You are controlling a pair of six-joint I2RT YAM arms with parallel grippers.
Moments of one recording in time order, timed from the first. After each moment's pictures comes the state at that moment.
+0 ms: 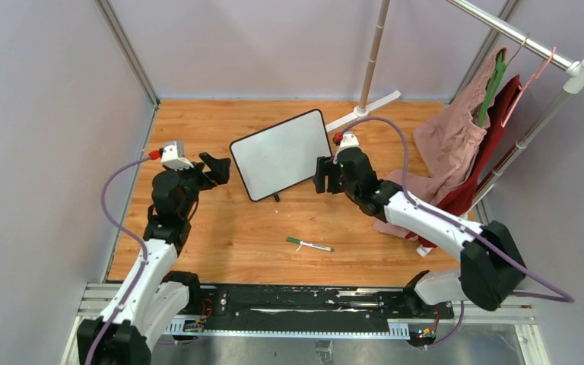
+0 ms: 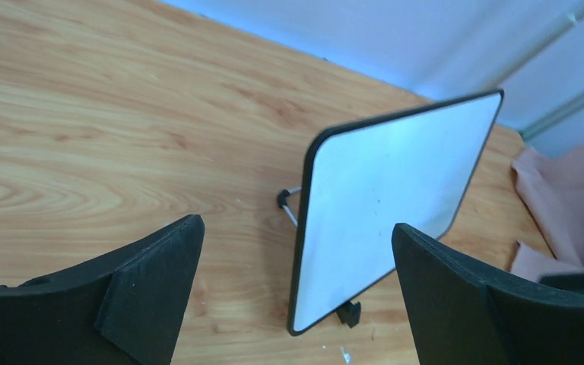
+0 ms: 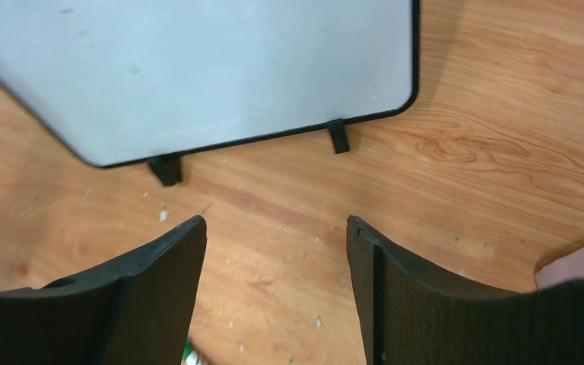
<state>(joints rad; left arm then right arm) -0.10 0.84 0.44 0.32 0.11 -0.45 0.68 1.38 0.89 -0.04 0.18 0.37</state>
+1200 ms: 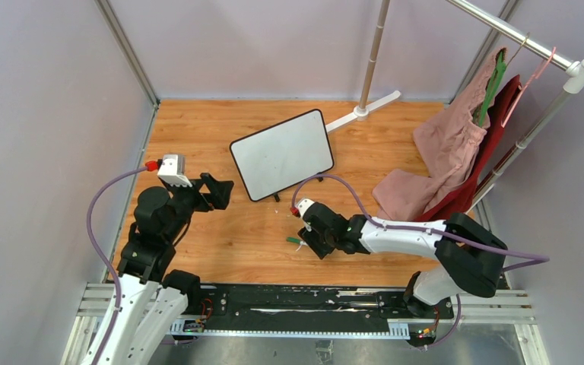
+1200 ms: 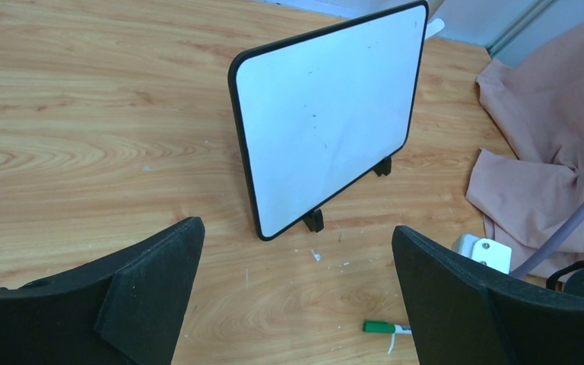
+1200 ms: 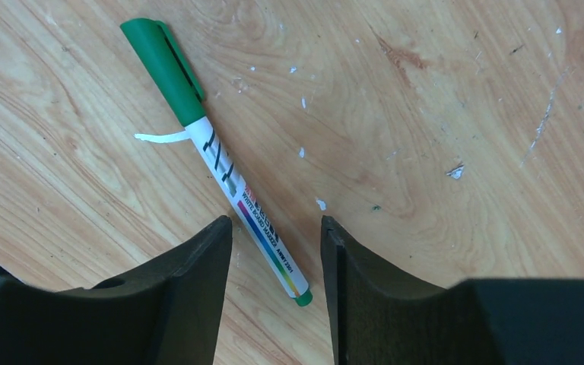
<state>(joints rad) -0.26 0.48 0.66 -0.35 0.06 -0.36 1.04 1.45 0.71 -0.25 0.13 0.11</state>
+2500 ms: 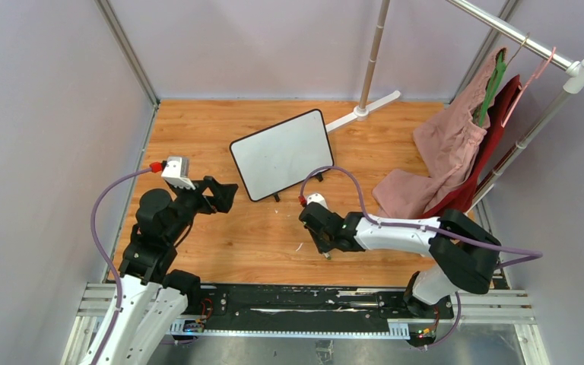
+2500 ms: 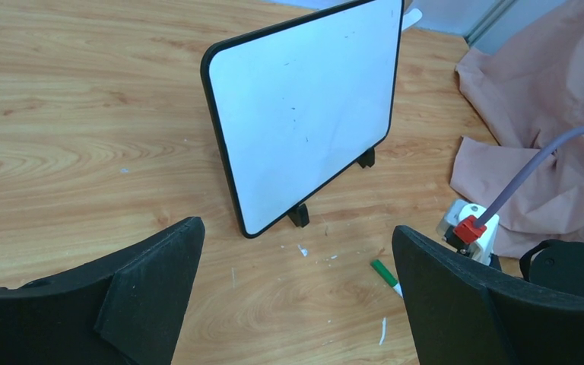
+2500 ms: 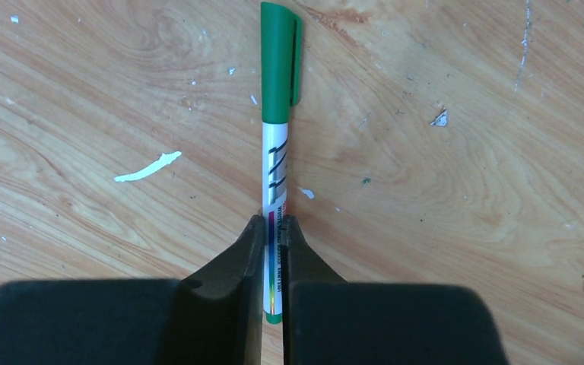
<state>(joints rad) -0.28 0.47 0.63 -0.32 0.11 -0.36 1.05 1.50 0.76 -0.34 0.24 0.44</state>
